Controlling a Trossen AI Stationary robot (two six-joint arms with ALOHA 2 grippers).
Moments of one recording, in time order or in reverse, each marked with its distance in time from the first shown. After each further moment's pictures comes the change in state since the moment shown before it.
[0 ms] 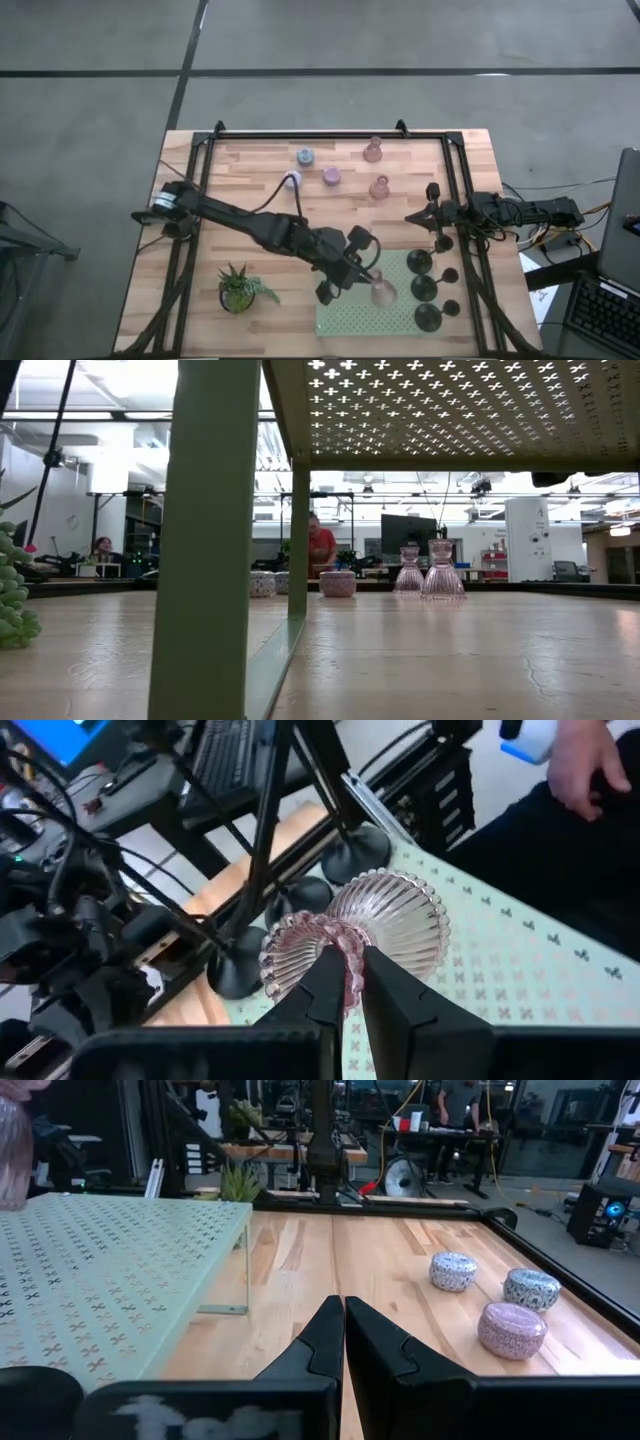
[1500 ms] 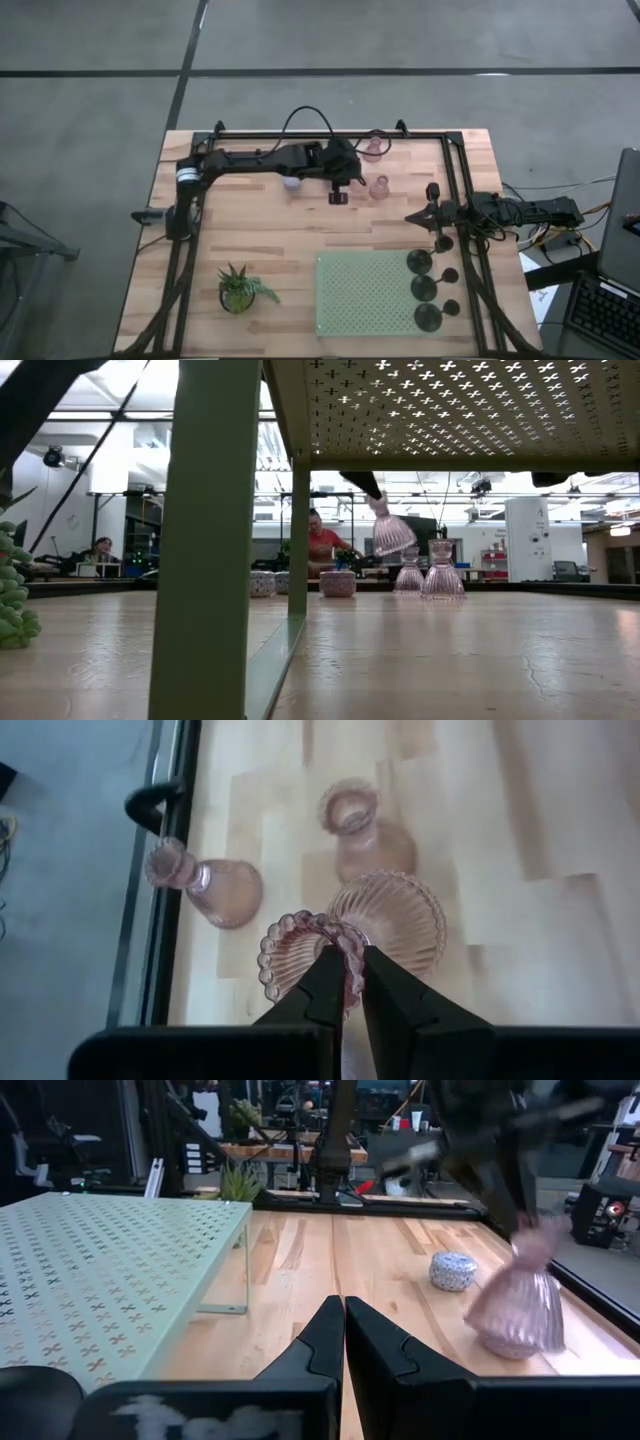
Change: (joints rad) left arm 0.506 0.081 -0.002 -0.258 -0.218 -0.125; right arm 0.000 0.000 0.000 0.000 0.000 0.000
